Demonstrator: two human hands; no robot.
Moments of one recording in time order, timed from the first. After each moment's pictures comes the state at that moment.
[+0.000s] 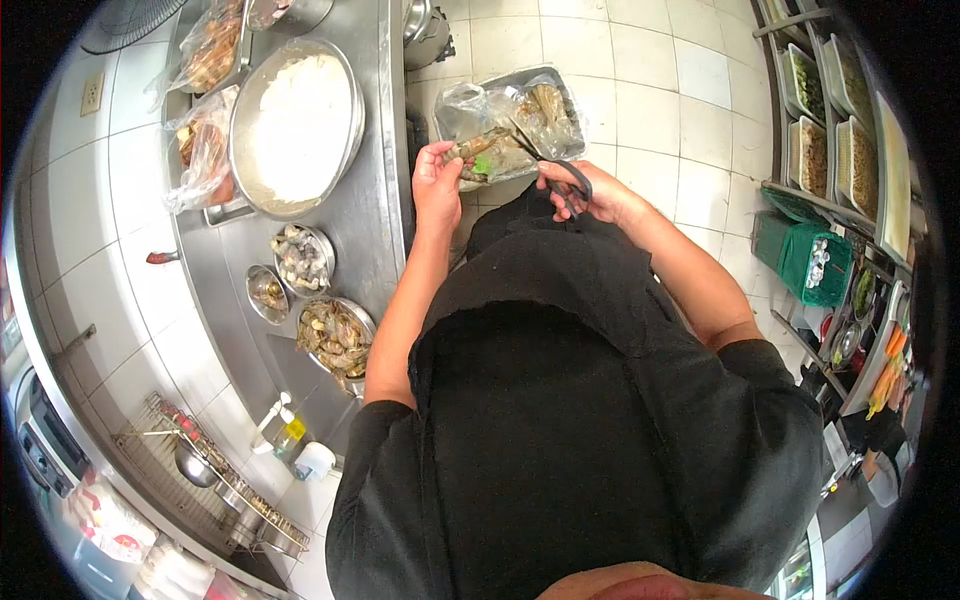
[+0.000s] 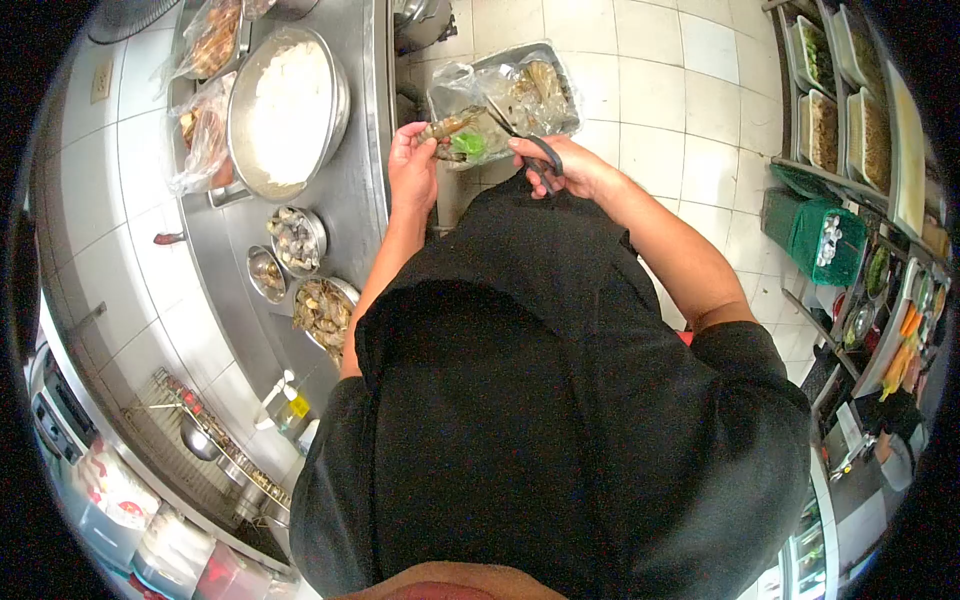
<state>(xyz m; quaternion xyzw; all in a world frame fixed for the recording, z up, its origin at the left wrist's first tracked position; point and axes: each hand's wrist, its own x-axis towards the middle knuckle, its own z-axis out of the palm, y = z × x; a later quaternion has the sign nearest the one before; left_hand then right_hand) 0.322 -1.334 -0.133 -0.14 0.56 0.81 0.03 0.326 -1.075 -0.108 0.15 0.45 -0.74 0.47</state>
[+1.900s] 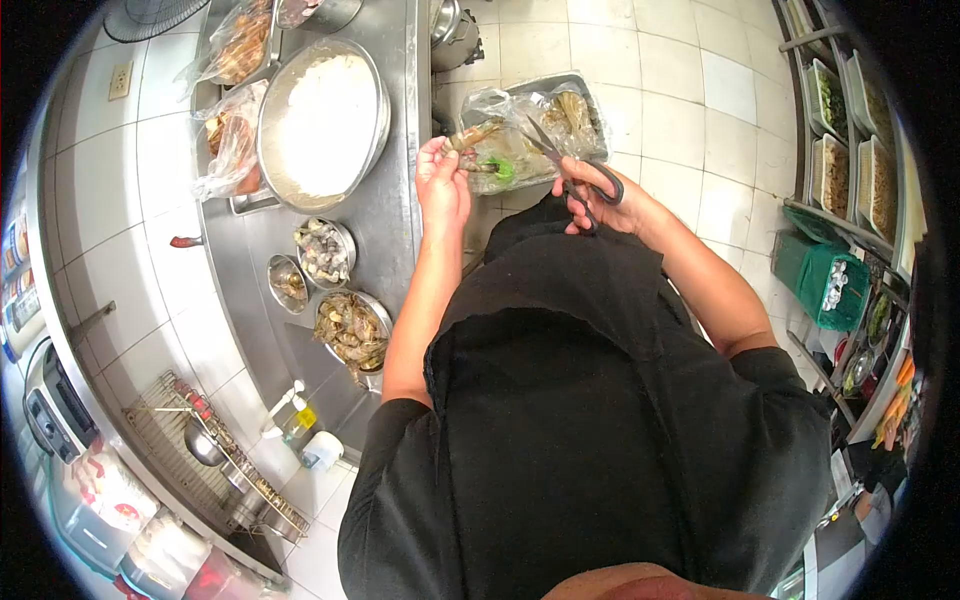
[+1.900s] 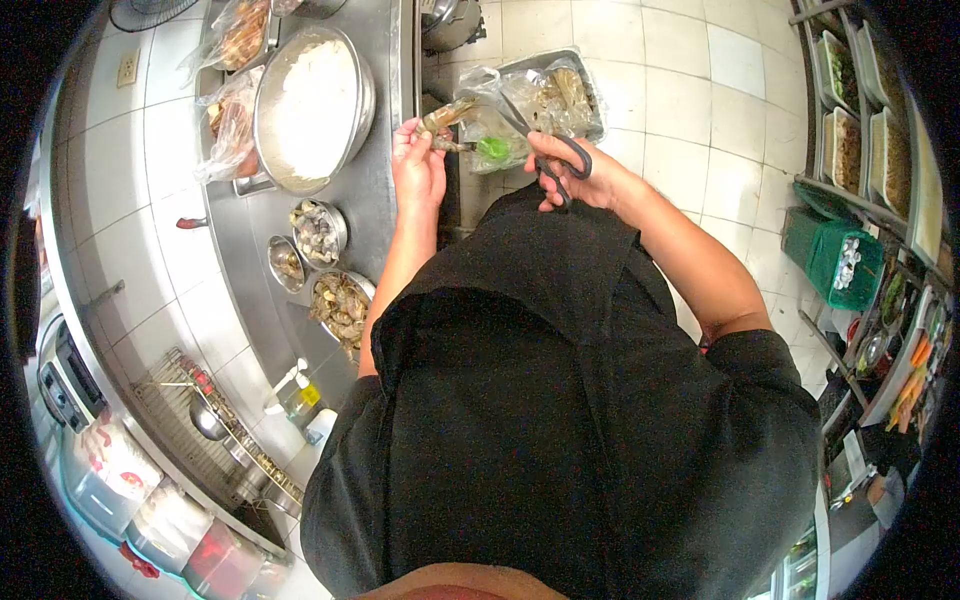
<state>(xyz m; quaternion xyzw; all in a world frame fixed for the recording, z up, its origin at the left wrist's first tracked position) 0.309 -1.343 -0.108 -0.17 0.48 0.86 -0.02 0.319 -1.070 -0.075 0.12 0.37 -0.77 0.50</state>
